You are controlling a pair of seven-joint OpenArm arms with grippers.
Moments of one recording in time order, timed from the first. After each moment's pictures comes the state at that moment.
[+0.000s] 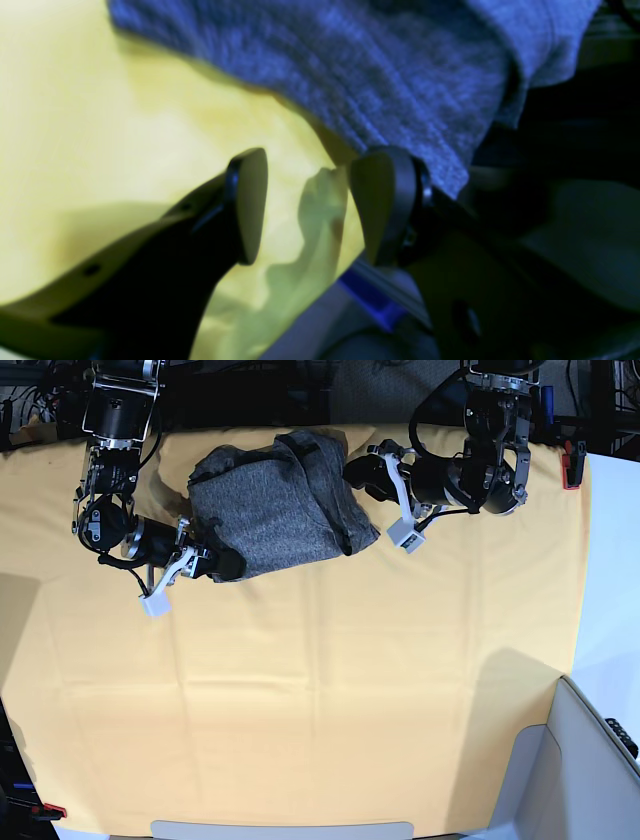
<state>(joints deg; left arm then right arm) 8.7 -11.4 1.7 97.5 -49.9 -24.7 78.8 5.9 9.7 15.5 72.7 60.7 28.3 -71.1</state>
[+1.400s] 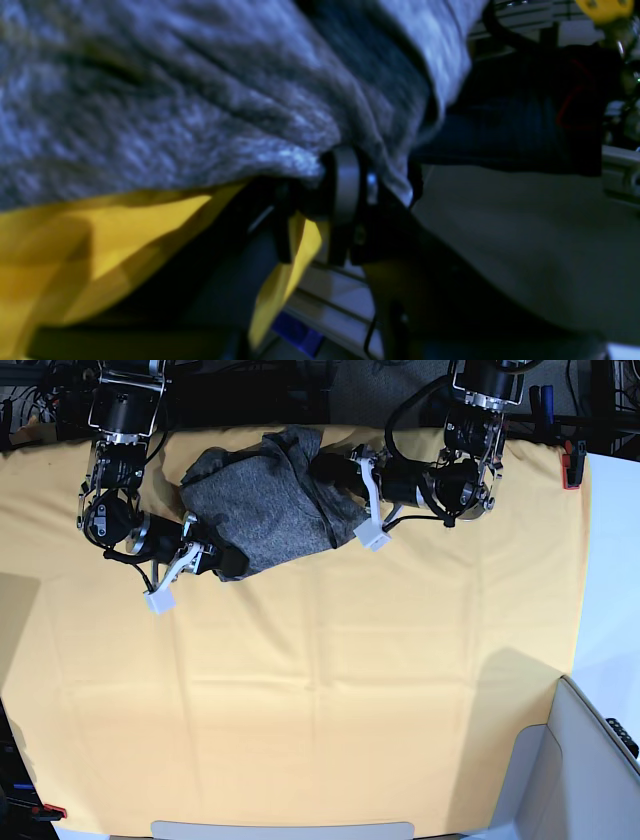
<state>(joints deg) 3.0 -9.8 8.0 85.4 -61.9 -23.4 79.8 3.2 8.1 15.7 76.7 59.5 27.9 -70.5</state>
